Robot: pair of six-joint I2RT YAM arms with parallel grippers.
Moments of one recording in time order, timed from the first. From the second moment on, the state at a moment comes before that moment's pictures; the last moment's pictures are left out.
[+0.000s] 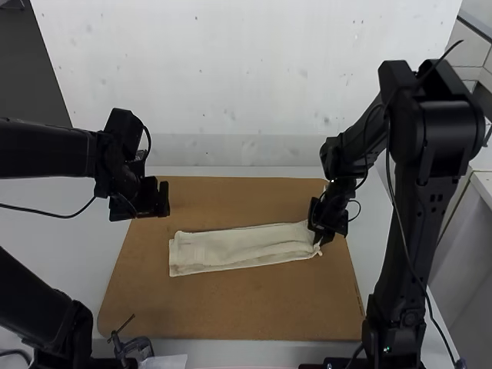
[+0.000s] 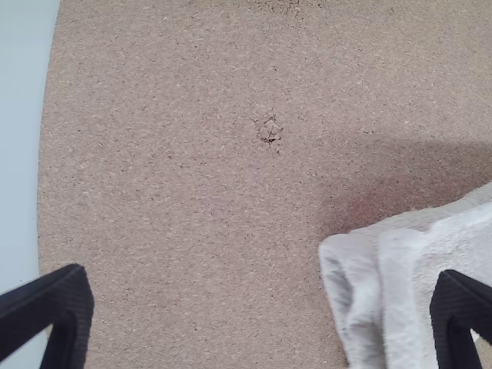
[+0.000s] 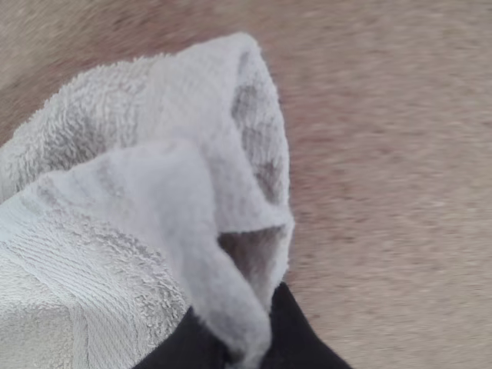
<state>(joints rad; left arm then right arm) -0.21 1.31 0.69 -0.46 0.00 -0.22 0.11 1.83 0.89 -0.51 -0.12 0.34</state>
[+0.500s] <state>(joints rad) -0.21 1.29 0.68 -0.46 0.00 -0.22 -0.20 1.73 0.94 -0.59 -0.08 0.15</state>
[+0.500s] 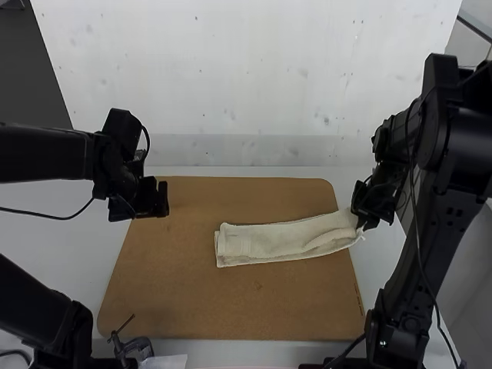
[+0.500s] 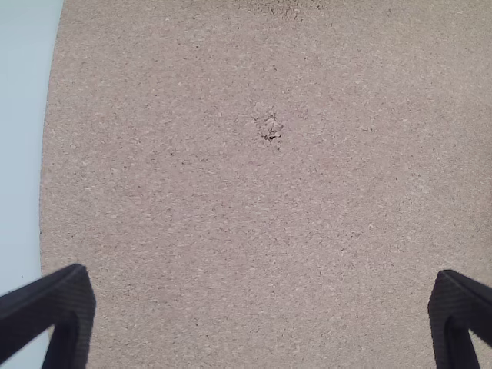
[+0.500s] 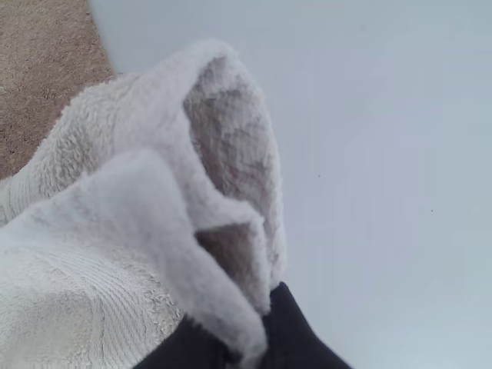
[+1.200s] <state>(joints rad) -0.06 1.22 0.60 -0.46 0.01 -0.17 0.67 1.84 1.17 -0.71 0.08 0.48</state>
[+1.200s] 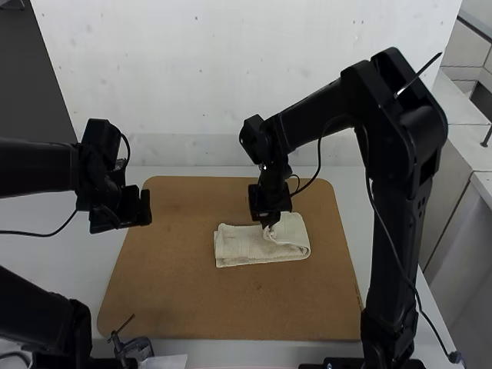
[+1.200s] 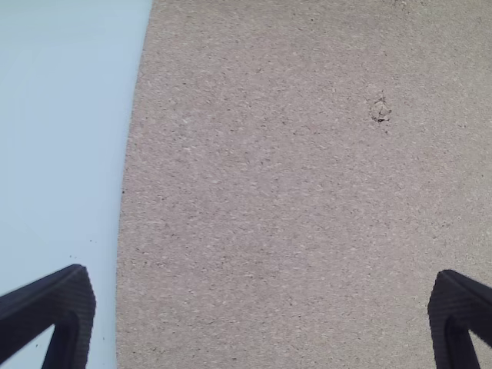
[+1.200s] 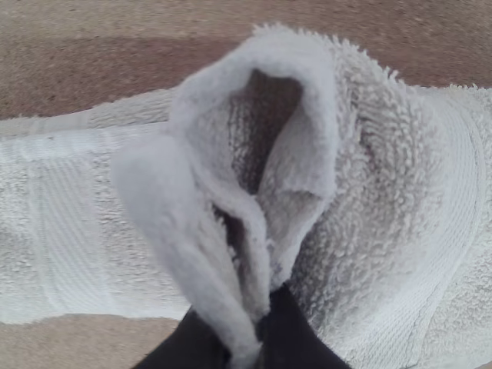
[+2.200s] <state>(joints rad) -0.01 1.20 0.58 -0.45 0.03 -0.14 0.92 2.08 1.46 -0.83 0.10 0.60</state>
